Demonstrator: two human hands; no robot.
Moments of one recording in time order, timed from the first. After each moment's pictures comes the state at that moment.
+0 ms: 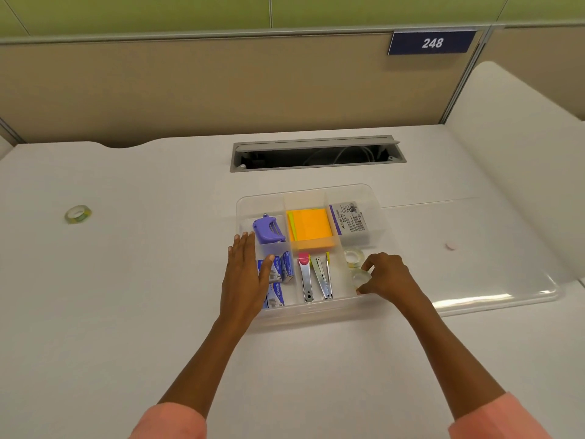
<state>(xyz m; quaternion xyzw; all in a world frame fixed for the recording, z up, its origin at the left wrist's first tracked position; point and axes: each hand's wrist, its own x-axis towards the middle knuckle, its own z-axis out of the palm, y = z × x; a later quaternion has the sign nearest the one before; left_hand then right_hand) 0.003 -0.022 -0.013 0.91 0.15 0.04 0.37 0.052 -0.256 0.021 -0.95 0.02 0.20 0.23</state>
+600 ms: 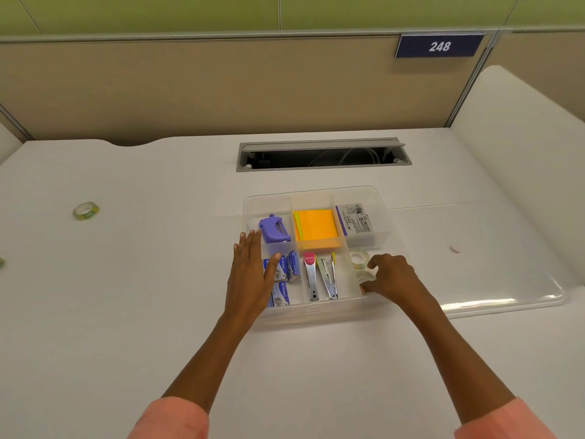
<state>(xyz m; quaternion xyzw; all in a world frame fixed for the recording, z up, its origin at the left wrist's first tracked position) 0.002 -0.019 -0.009 0.91 0.14 0.04 0.39 0.047 -0.252 0.027 -0.96 -0.01 0.19 0.19</state>
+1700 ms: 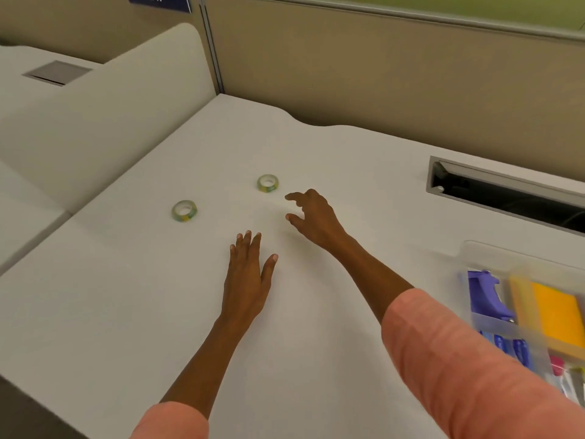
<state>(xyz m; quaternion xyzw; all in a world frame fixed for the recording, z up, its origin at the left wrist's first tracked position) -0.071 0.280 -0.042 0.87 0.35 0.11 0.33 0.092 0.227 -0.007 -0.86 -0.41 0.13 0.28</state>
